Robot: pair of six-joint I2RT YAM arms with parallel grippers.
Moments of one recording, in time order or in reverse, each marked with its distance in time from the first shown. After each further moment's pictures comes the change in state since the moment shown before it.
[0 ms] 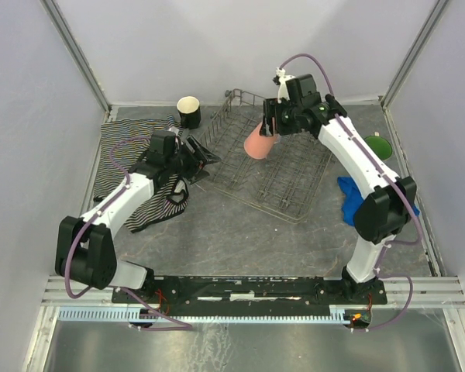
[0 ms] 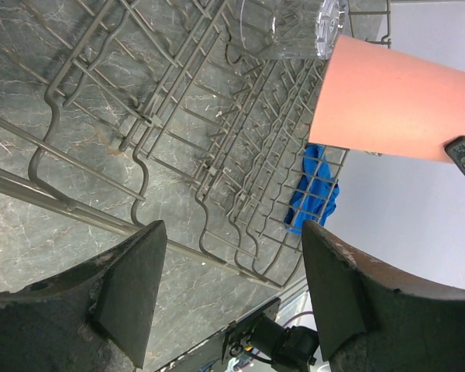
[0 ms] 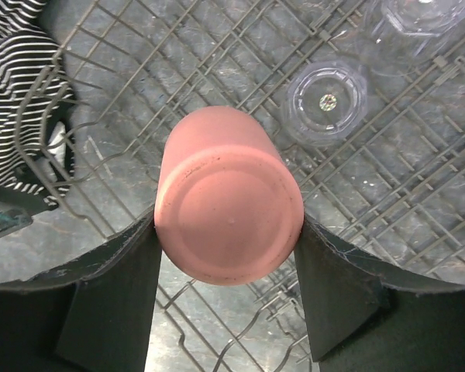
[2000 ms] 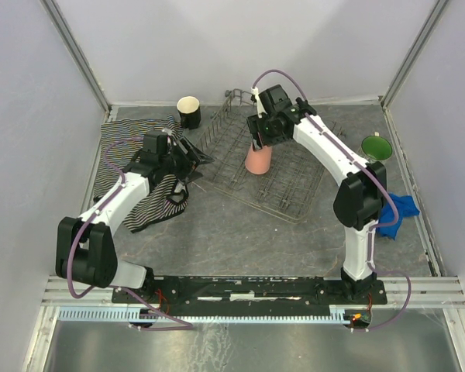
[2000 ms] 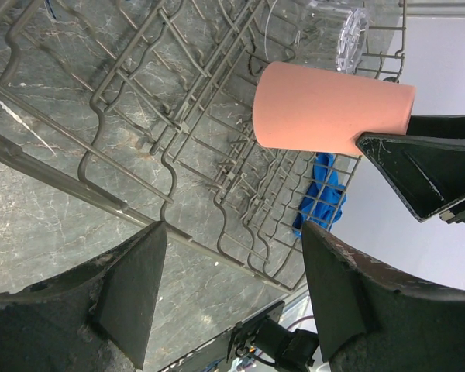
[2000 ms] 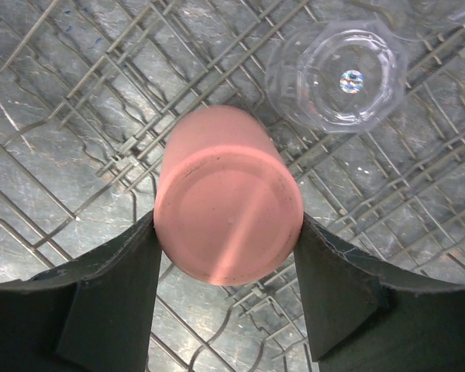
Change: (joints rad) left arm 0.072 0.003 -0.006 -0.037 0.035 0.041; right arm 0.103 0.204 0.130 -0.137 0.168 -0.108
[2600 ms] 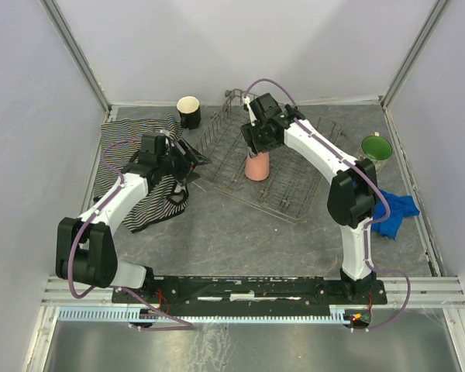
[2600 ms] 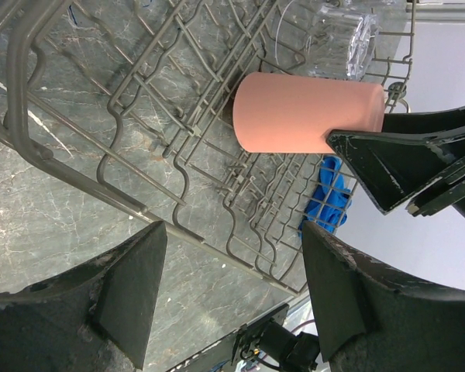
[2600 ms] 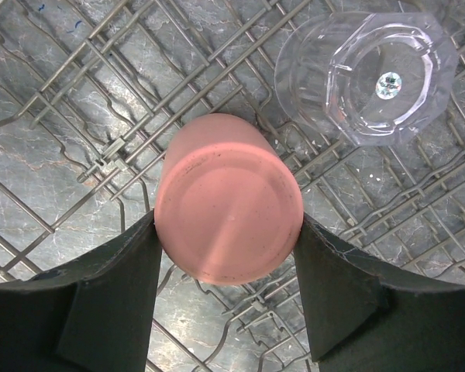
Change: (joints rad) left arm 0.021 -0.003 -0.014 -0.003 0.000 0.017; right arm 0.031 0.059 -0.018 0.030 0.048 -0.017
